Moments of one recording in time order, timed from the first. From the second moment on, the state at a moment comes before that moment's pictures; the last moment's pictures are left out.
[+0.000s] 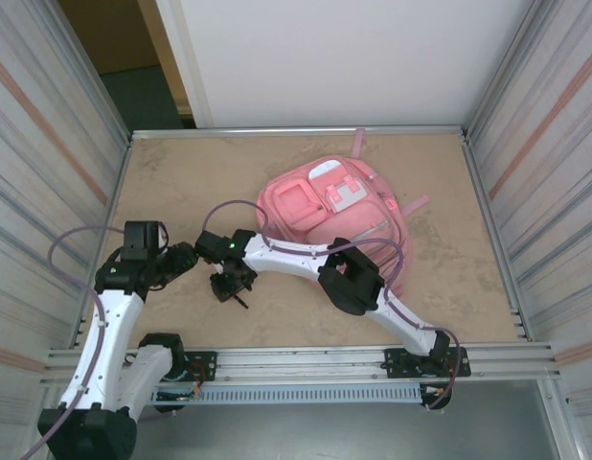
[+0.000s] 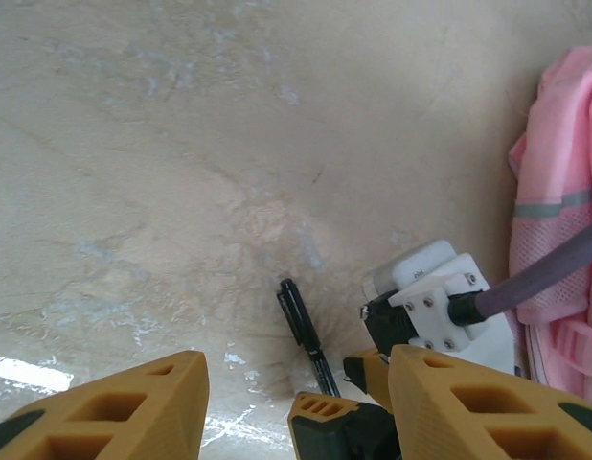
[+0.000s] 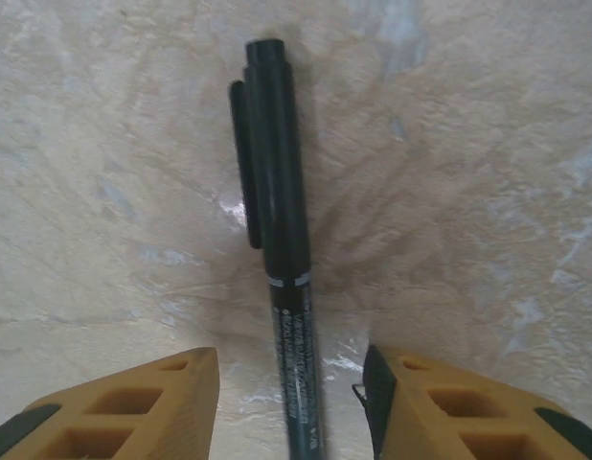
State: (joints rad) left arm -0.02 0.79 0.74 -0.93 0.11 -0.56; right arm 1.18 2.42 2.07 -0.96 -0.10 0.47
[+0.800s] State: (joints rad) left arm 0.02 0.82 0.70 -0.79 0.50 -0.58; right arm 1.17 2.11 1.67 -0.89 -0.12 0.60
